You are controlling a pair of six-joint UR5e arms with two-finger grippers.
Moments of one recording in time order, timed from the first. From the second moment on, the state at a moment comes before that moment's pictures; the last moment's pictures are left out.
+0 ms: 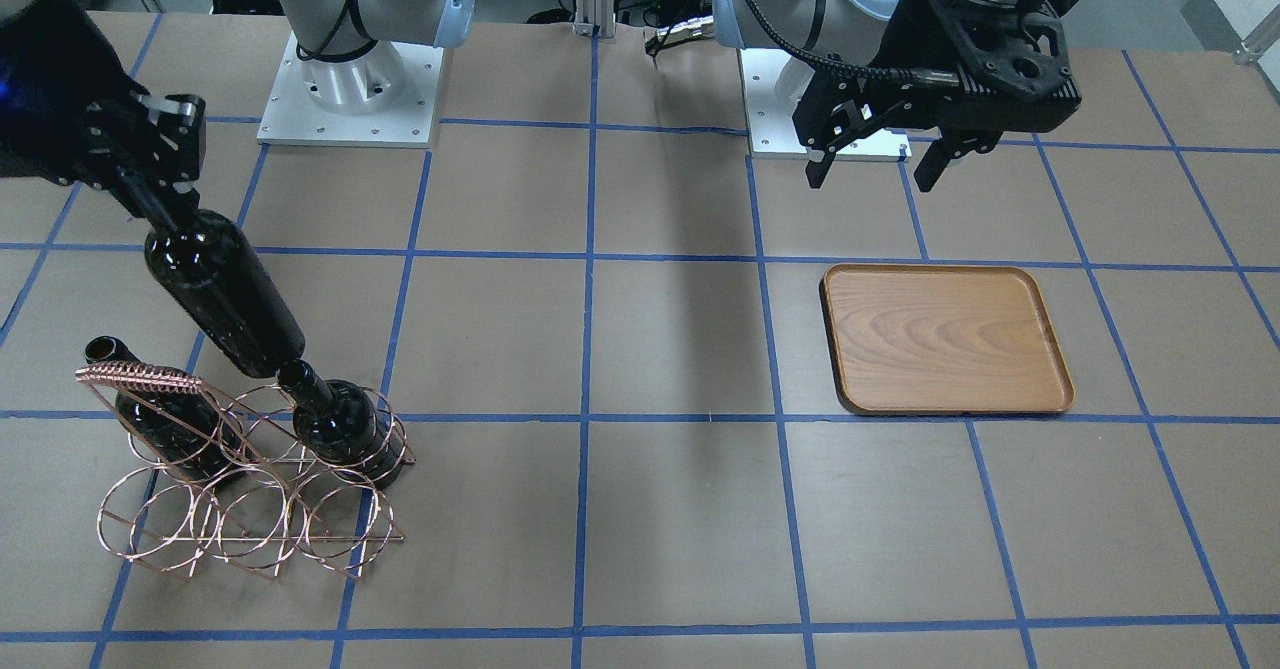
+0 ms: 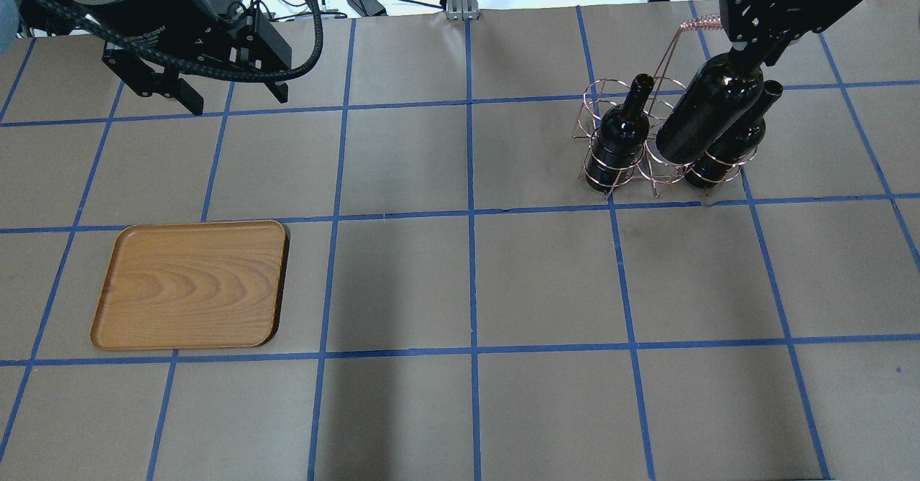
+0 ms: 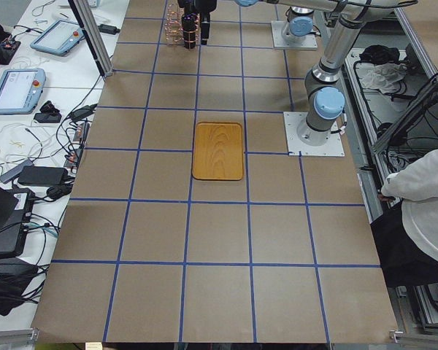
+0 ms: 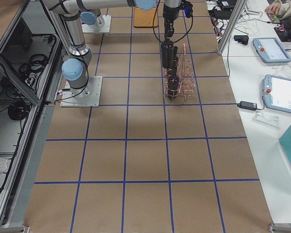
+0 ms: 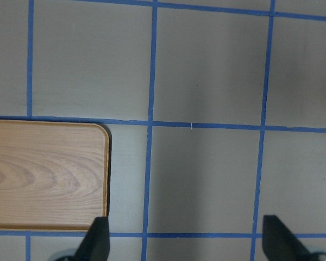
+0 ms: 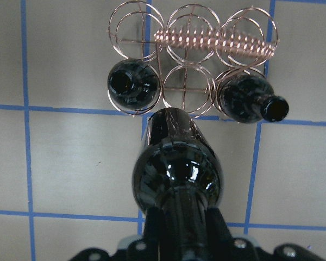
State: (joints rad) left arm -1.57 -1.55 -1.47 -1.60 1.50 -0.07; right arm 1.46 -1.50 1.30 -1.34 -1.56 -0.15
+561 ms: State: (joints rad) left arm -1.56 -1.55 -1.47 -1.60 1.50 -0.07; right arm 1.80 -1.47 1.31 -1.36 -1.52 0.34
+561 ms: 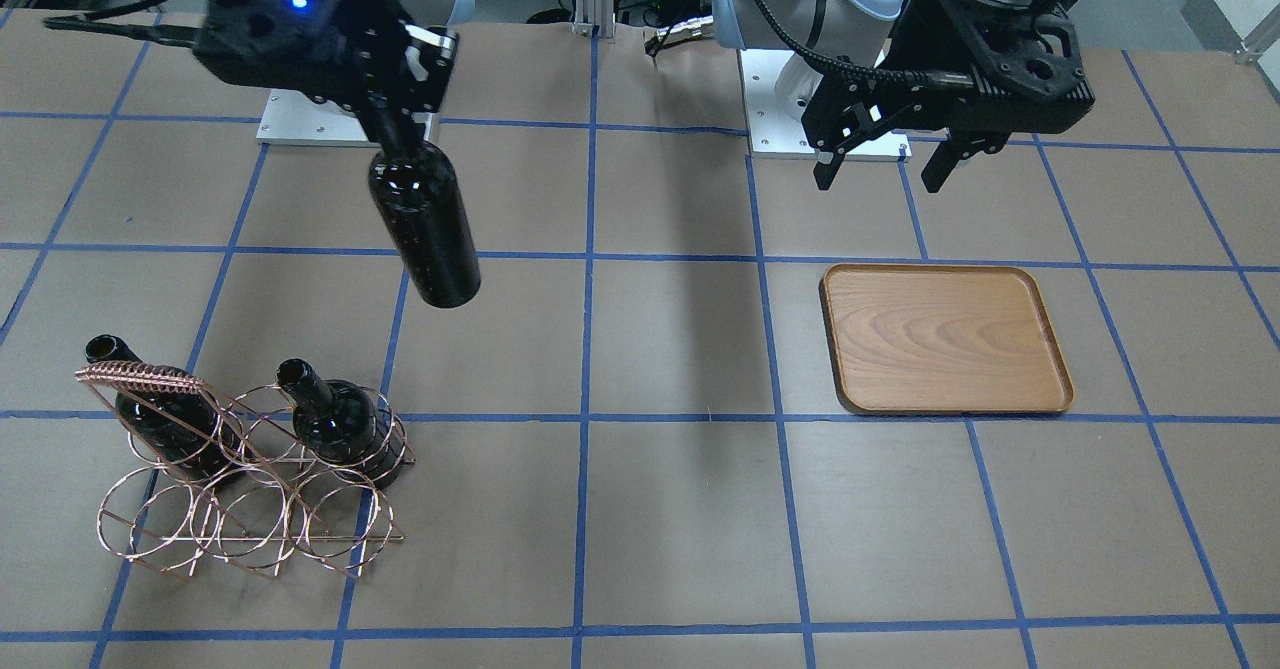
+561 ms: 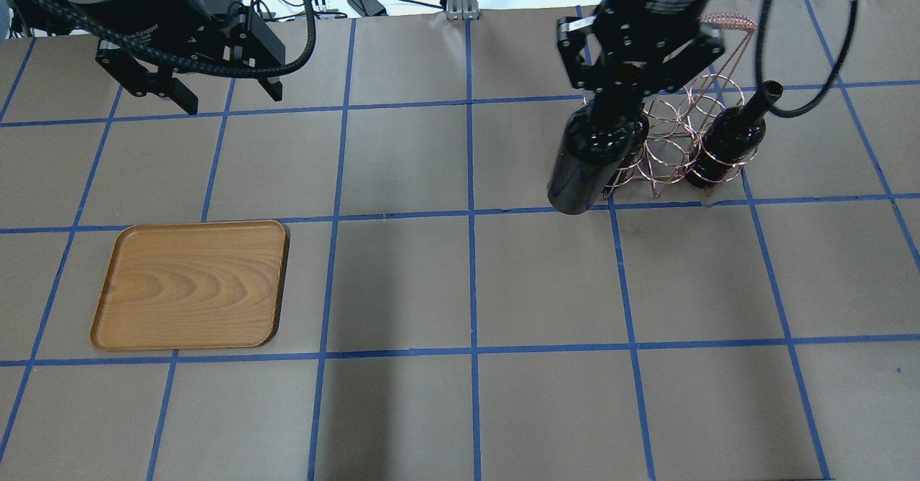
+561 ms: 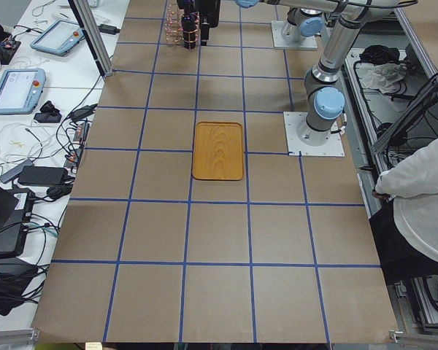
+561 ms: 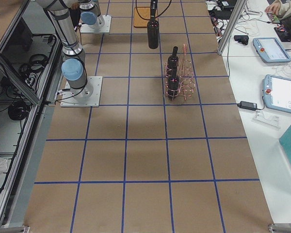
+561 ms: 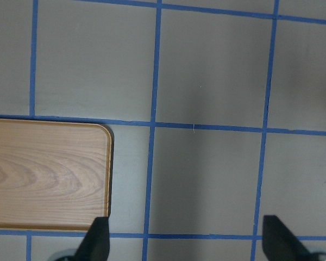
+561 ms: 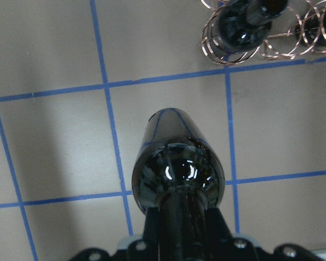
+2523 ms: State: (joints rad) left arm -1.56 -1.55 -1.47 -1.60 1.50 -0.07; right arm 2.05 -1.24 1.44 -1.74 -1.53 0.65
